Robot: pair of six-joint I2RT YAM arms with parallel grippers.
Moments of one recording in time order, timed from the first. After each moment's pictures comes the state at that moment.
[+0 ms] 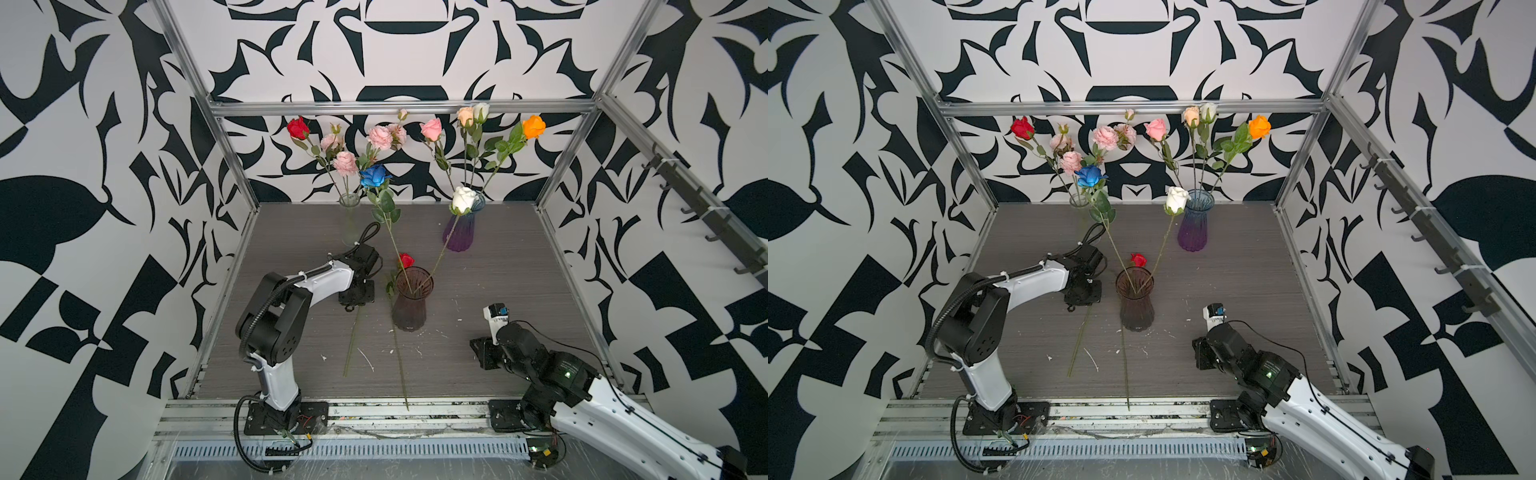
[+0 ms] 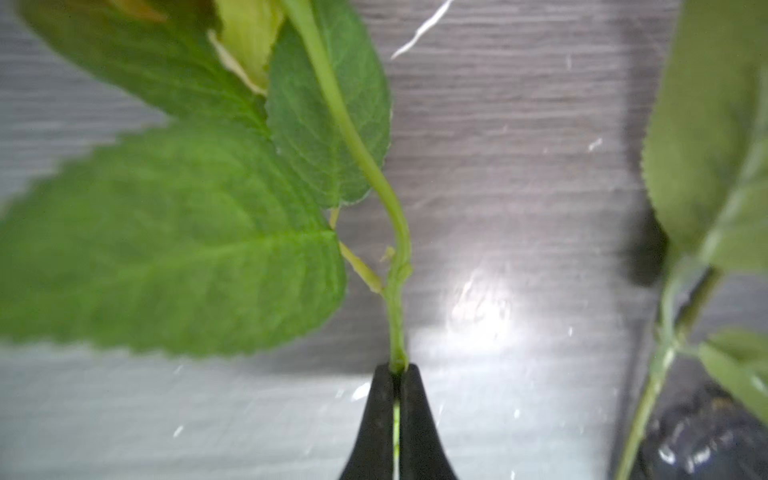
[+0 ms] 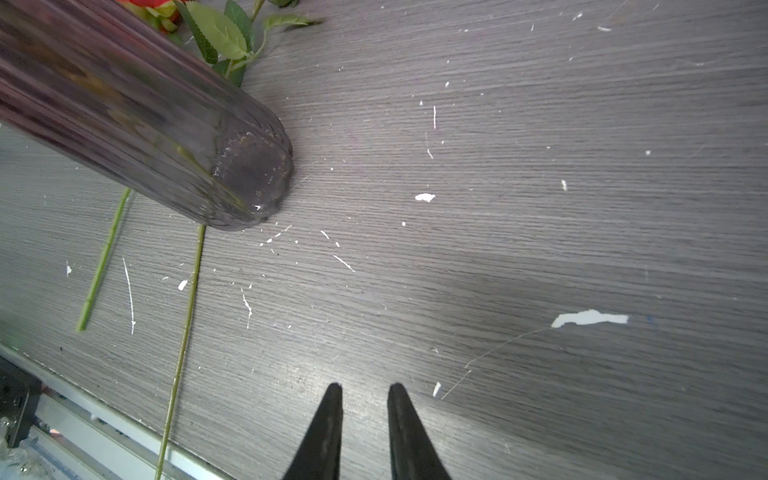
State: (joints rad) left arm -0.55 1.77 1.13 -0.69 -0.05 -0.50; right arm 0.81 0.50 0.39 -0.73 0.11 0.70
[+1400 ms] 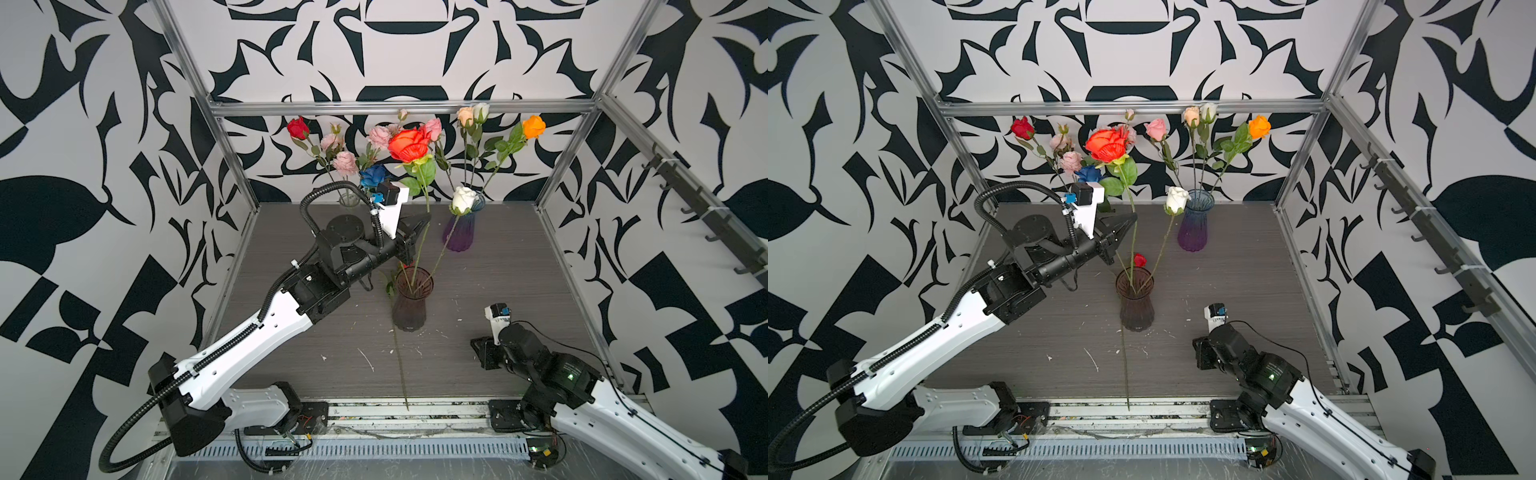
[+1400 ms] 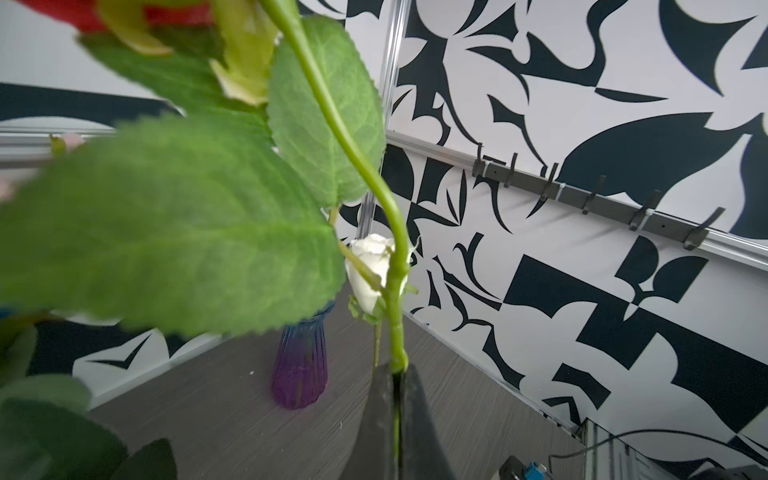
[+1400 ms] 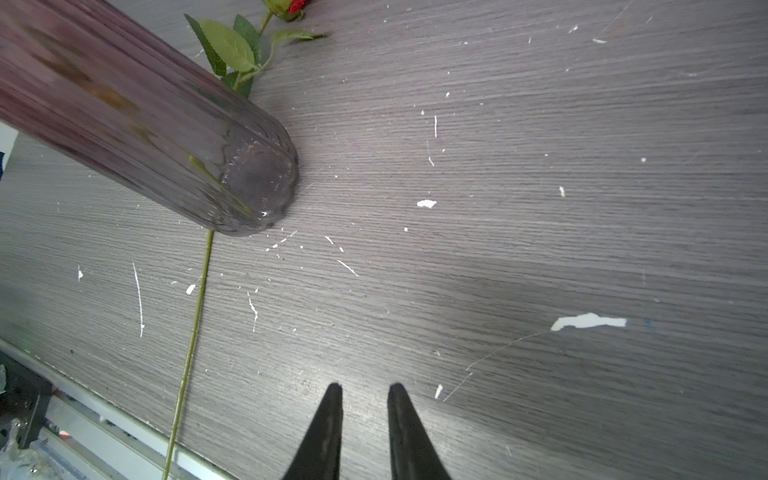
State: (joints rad) left arm -0.88 1.24 1.31 -0.02 0.06 -0.22; right arm 0.81 0.48 0.39 -0.74 0.12 0.70
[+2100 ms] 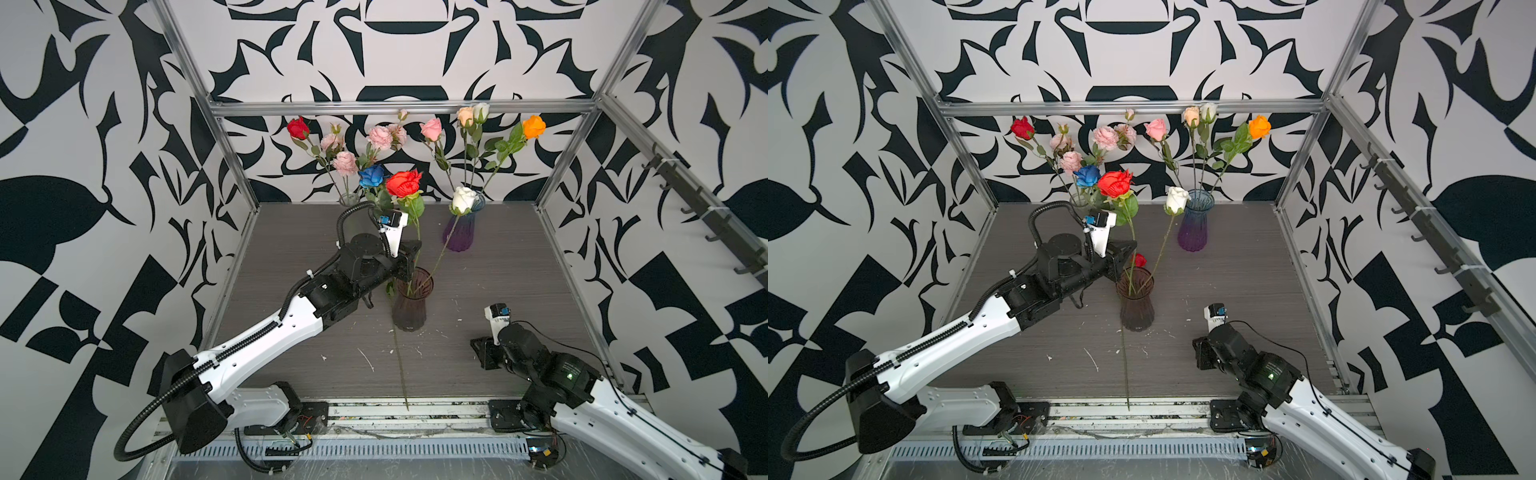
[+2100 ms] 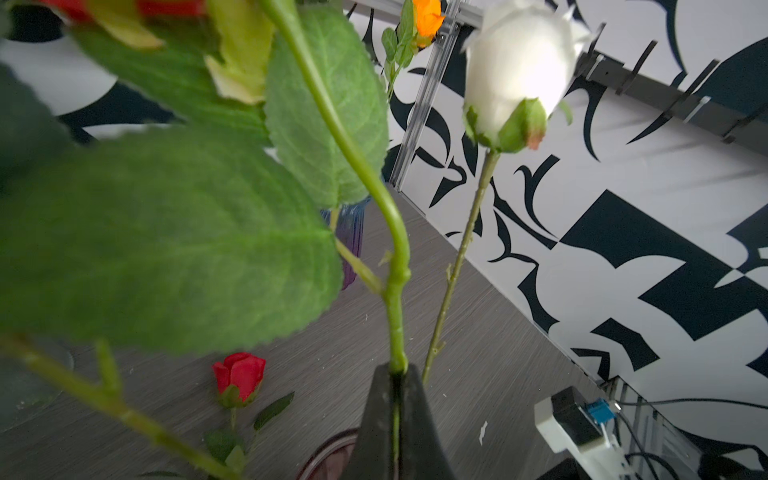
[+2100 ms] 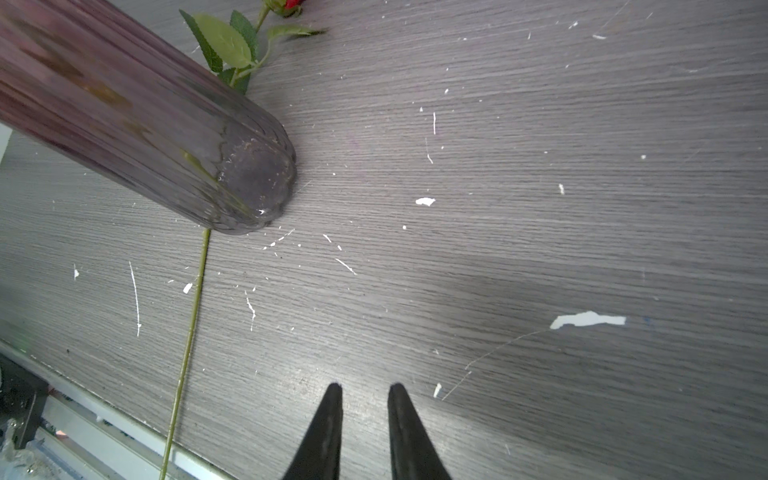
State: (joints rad) left arm -0.88 1.28 1.14 -0.07 -0.03 -0.34; right arm 0.81 0.48 0.39 -0.74 0.12 0.70
